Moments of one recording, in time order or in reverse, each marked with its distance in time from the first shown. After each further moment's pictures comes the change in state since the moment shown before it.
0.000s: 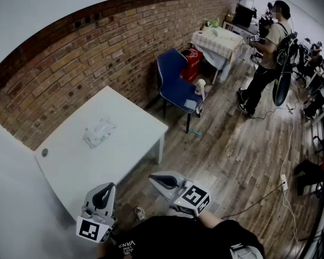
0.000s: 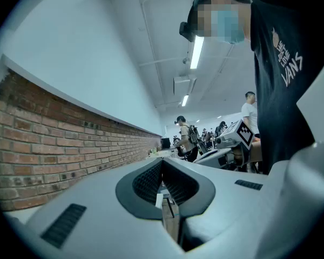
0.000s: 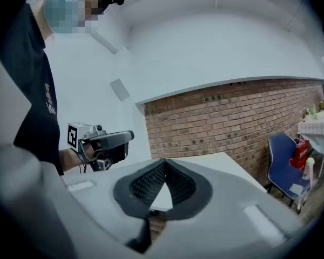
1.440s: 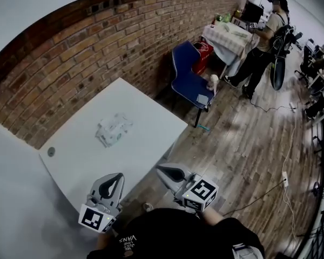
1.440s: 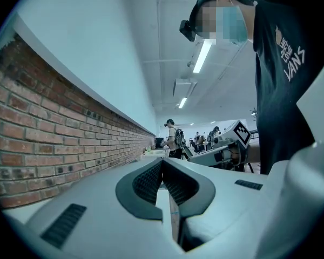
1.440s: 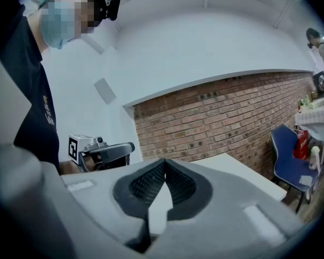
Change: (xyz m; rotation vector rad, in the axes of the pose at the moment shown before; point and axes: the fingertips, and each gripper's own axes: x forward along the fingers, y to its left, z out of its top) left arm 0.008 0.129 -0.043 -0.073 -0.010 -0.131; right arm 0.124 -0.024 0.018 0.080 -0.069 -0.114
